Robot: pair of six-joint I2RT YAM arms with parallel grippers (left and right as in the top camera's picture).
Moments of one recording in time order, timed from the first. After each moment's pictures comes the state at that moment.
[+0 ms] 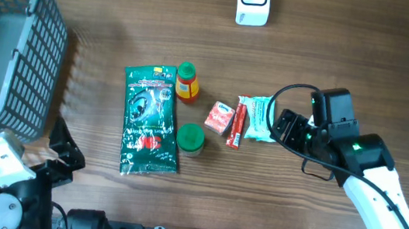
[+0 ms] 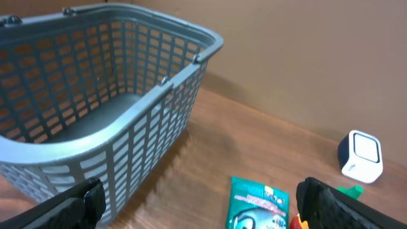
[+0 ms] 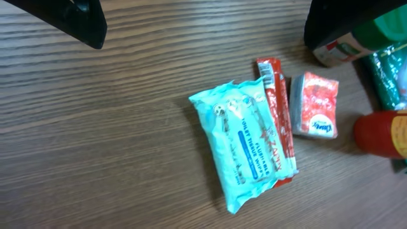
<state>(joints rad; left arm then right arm) 0.03 0.29 0.92 -0.90 -0.29 -0.28 0.29 1.18 0.91 -0.87 -0.04 0.61</state>
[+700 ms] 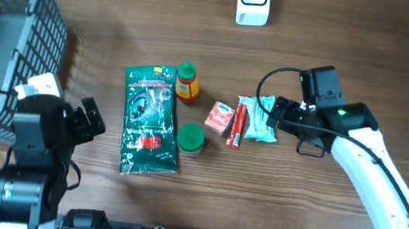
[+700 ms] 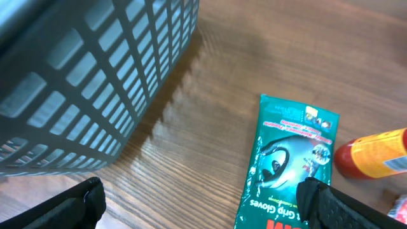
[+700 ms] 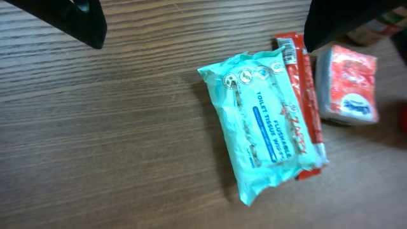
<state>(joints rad) 0.03 0.75 0.92 -0.94 -0.26 -0.28 0.29 1.42 1.03 -0.87 0.01 0.54</state>
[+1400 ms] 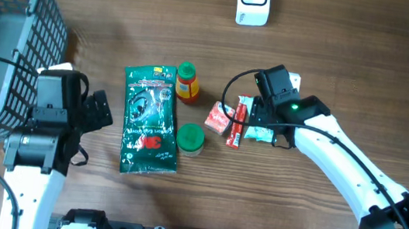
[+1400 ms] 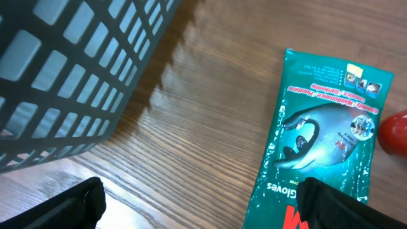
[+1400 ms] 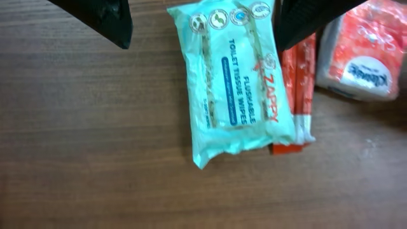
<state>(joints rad) 0.03 0.99 0.92 -0.94 -0.26 -0.28 0.48 1.58 1.04 -0.68 0.23 0.53</state>
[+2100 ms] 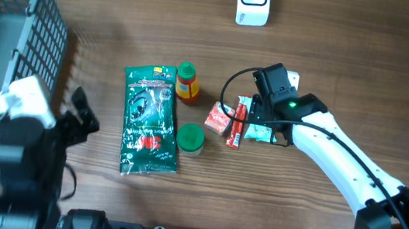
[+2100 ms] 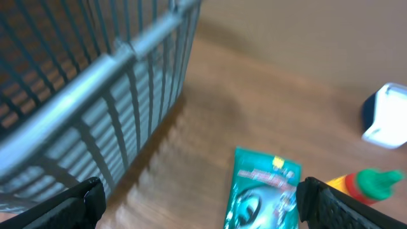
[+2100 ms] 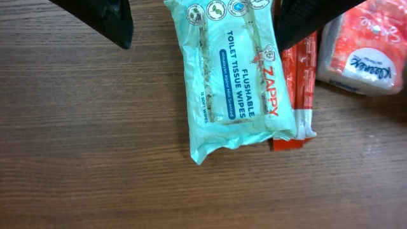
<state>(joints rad) 0.03 0.58 0.92 -0.82 -0.25 -0.28 0.48 1.61 1.04 -0.67 0.24 0.53</state>
